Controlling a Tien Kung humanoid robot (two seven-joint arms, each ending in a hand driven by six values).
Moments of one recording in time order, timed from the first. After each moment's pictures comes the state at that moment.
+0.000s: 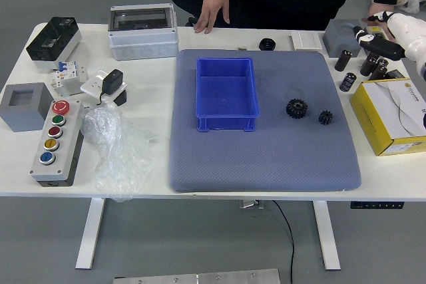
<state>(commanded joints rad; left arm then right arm) -0.04 0.16 -0.36 -0.28 0.53 -0.22 0.07 0.42 -0.60 1.32 1.66 -1.95 0.30 -0.56</state>
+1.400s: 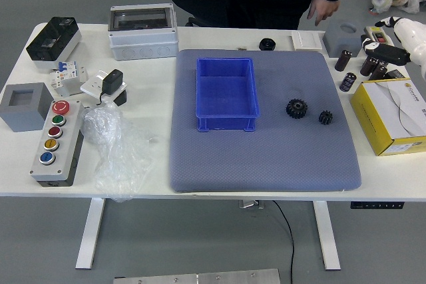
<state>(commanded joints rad) -0.05 0.17 -0.37 -0.28 0.54 -0.21 0.07 0.40 -0.59 1.34 1.63 -1.96 0.31 -0.56</state>
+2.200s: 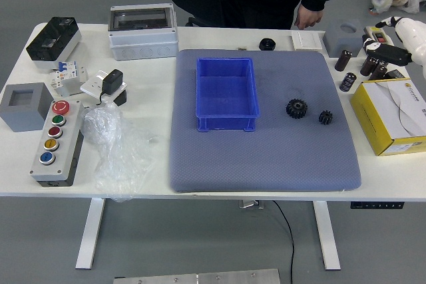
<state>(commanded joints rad) -0.04 0.18 -0.38 -0.28 0.55 -0.21 0.07 0.39 -0.60 1.35 1.65 -1.97 0.29 -0.55</state>
